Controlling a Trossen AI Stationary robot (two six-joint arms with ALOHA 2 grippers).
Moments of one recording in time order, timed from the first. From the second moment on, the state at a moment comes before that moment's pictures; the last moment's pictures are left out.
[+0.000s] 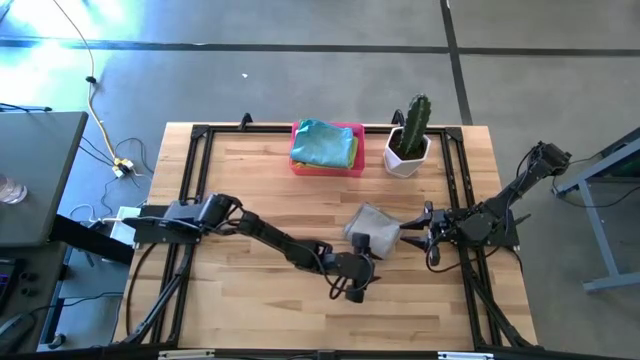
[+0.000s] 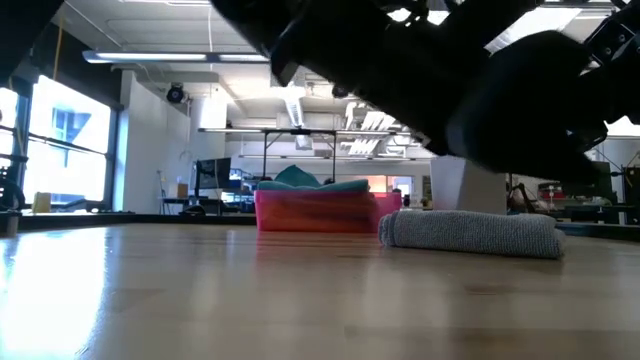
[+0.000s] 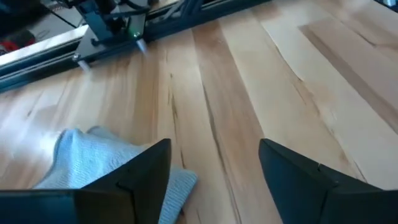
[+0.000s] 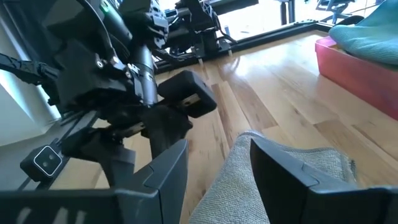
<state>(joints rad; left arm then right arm) -0.20 2.32 1.56 0.27 -0.30 0.16 0.68 0.42 0.01 0.21 0.68 0.40</state>
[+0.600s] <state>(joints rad) -0.11 2.40 1.64 0.18 -0.22 0.18 0.69 0.42 0.01 0.20 0.68 0.40</state>
